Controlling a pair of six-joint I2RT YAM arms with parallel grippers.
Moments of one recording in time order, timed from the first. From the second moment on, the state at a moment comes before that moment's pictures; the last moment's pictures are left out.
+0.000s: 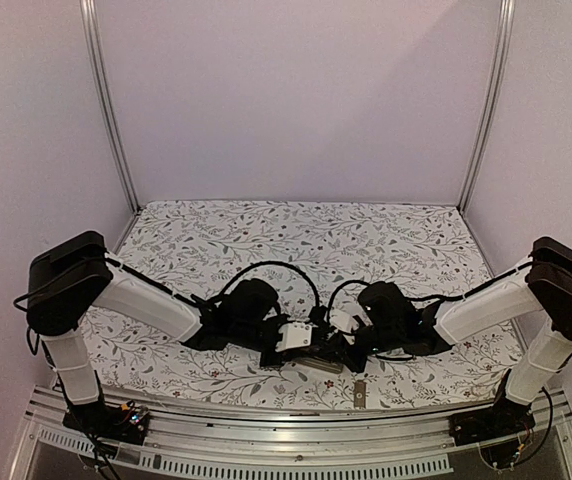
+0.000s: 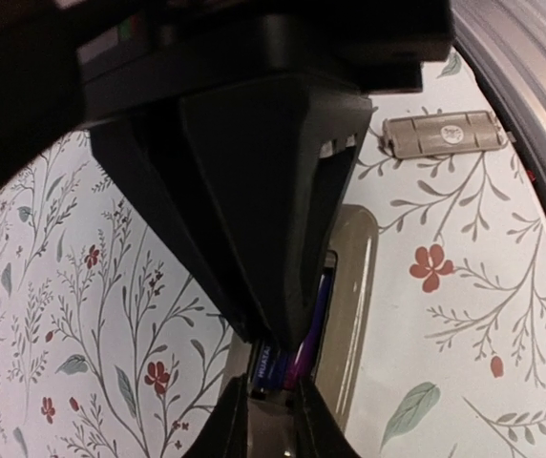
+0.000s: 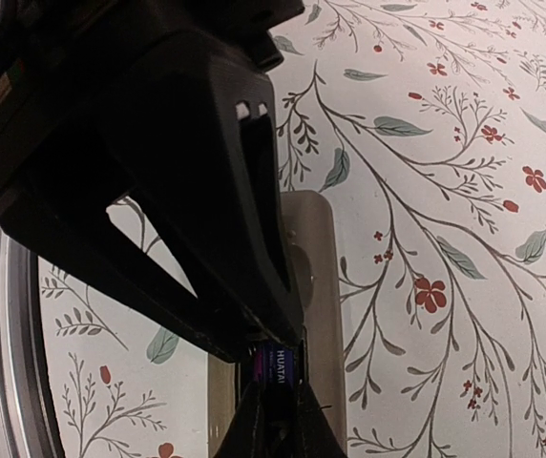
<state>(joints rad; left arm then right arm) -1.04 1.86 0.84 0.32 0.28 0.64 0.97 1.67 0.63 0.29 -0.28 -0.10</state>
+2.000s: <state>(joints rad) -1.04 1.91 0.88 0.34 0.31 0.66 0.97 1.60 0.59 0.25 -0.26 0.00</state>
